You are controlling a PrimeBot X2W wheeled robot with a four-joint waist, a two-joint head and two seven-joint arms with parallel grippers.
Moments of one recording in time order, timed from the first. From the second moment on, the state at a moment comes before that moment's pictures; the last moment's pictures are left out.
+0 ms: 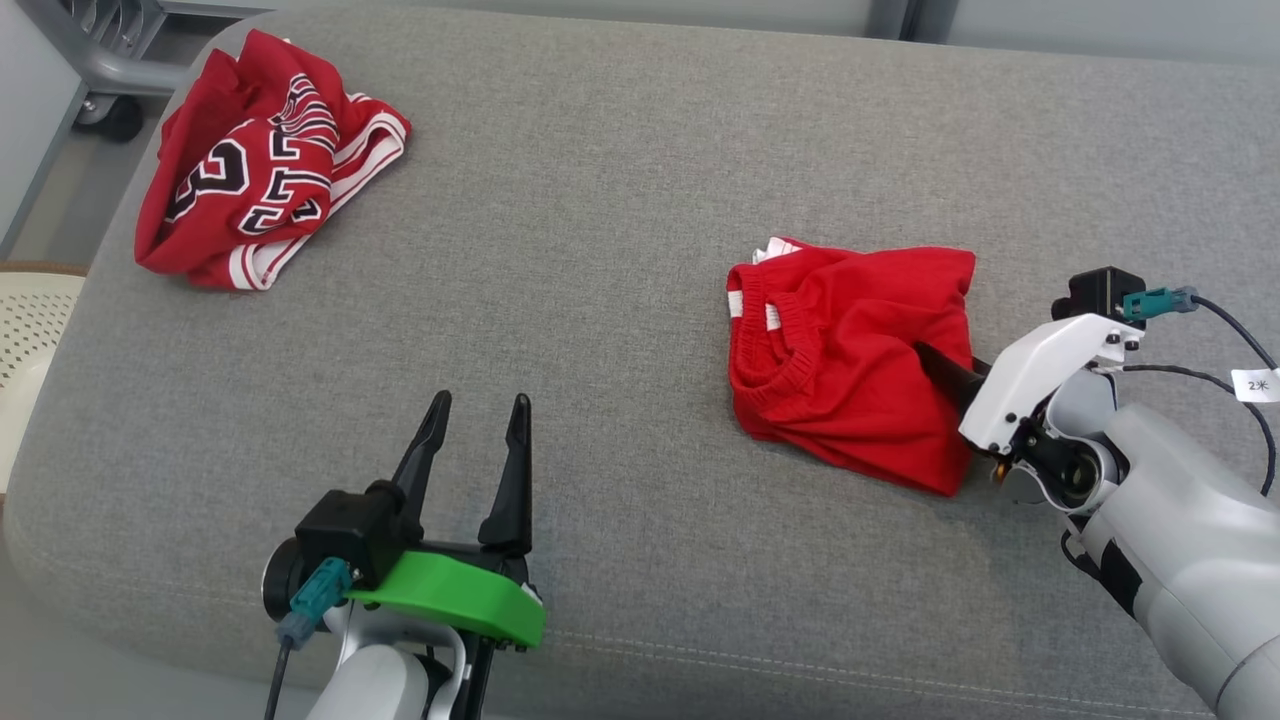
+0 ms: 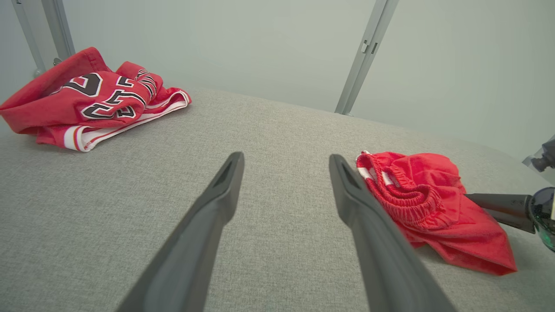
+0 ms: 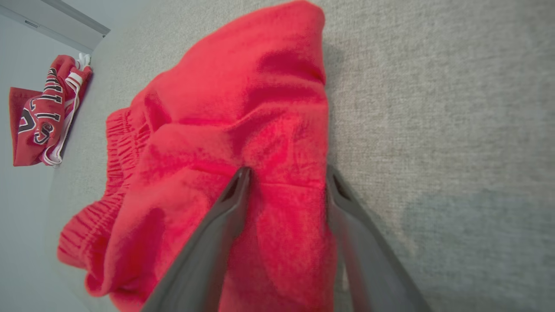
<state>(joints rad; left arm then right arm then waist) -0.12 0.04 -0.42 0.09 -0.45 0.12 -0.25 -0.63 -0.29 0.73 0.85 1.17 0.05 0.14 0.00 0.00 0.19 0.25</state>
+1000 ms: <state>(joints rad) -0.15 0.04 -0.40 -0.03 -0.42 0.12 -0.25 -0.95 -0.55 0.78 0.89 1.00 0.06 0.18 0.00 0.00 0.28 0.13</state>
